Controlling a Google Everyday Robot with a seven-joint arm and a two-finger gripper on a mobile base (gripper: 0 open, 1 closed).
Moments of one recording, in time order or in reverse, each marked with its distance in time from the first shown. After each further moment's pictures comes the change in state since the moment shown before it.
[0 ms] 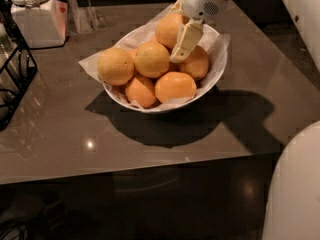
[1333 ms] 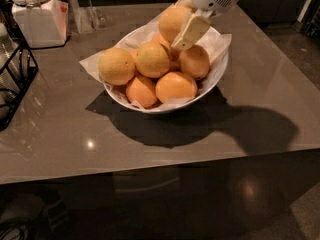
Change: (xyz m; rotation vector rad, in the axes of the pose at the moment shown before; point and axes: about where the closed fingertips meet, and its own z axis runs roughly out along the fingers) arm -0.012 0.017 -0.044 0.104 -0.020 0.034
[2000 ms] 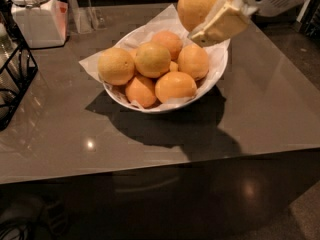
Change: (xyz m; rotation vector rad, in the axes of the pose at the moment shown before) arm -0.035 0.078 -0.097 0.295 -0.093 0.093
